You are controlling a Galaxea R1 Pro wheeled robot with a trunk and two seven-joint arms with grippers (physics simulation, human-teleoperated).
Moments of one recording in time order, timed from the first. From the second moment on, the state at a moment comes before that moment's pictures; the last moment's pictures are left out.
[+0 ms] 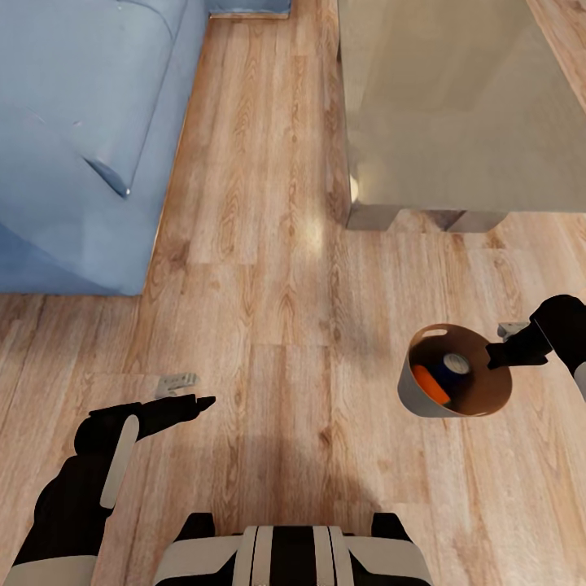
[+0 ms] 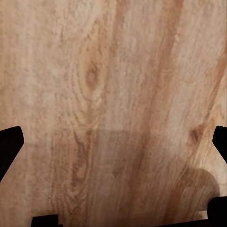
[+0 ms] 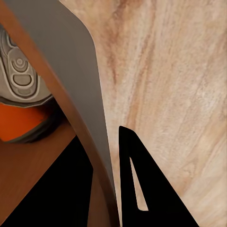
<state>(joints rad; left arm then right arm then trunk) -0.47 0.05 0.14 -1.47 0.15 0.98 -0.24 -1.27 -0.51 0.08 -0.47 0.55 1.04 0.88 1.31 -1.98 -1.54</state>
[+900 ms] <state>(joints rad) -0.47 0.05 0.14 -1.47 0.15 0.98 -0.24 -1.27 -0.51 0.08 -0.47 0.55 1.04 0.87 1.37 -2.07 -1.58</state>
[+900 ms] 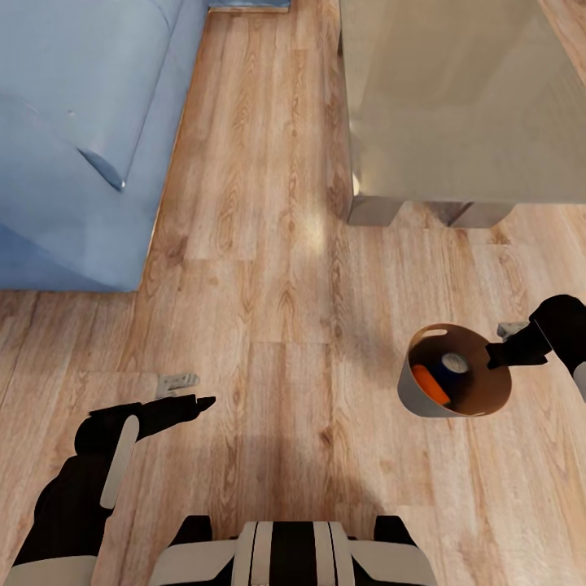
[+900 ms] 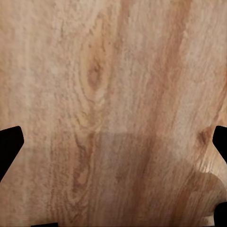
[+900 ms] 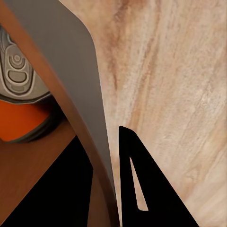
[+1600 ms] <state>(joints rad) -0.47 0.05 0.14 -1.47 0.15 0.98 -0.24 -1.27 -0.51 0.08 -0.47 0.55 1.04 0.87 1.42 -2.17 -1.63</state>
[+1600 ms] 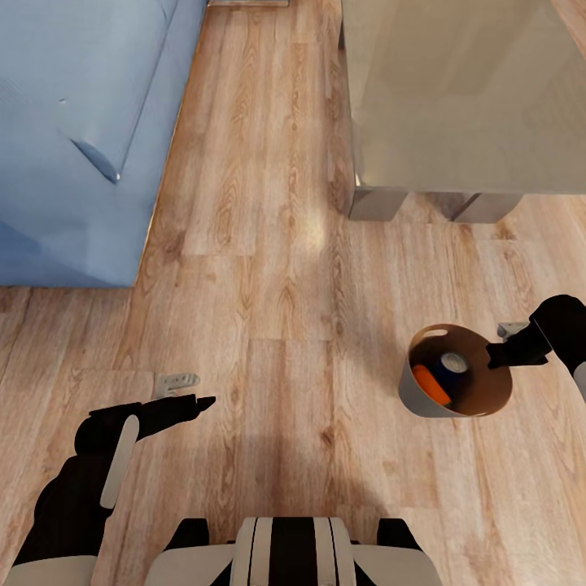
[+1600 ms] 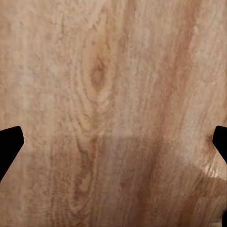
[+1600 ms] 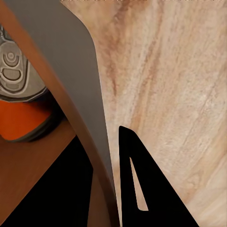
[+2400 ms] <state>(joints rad) -0.47 0.16 0.14 -1.47 0.15 0.98 -0.25 -1.27 -0.51 0.08 -0.47 0.55 1.04 0.87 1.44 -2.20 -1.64</state>
